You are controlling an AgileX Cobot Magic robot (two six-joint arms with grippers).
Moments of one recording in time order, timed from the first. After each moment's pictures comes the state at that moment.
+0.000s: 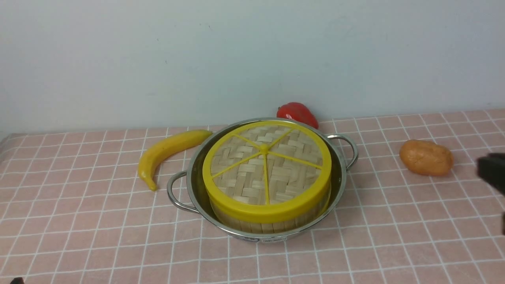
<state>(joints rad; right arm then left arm) 0.27 0.67 -0.53 0.21 0.41 -0.07 0.11 0.00 -0.07 -0.04 0.40 0.13</state>
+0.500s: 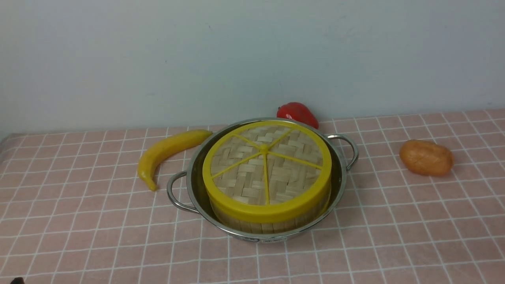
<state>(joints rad) 0.05 0.06 -0.05 0.20 0.24 -0.06 0.11 0.00 -0.07 -0.04 0.40 0.13</state>
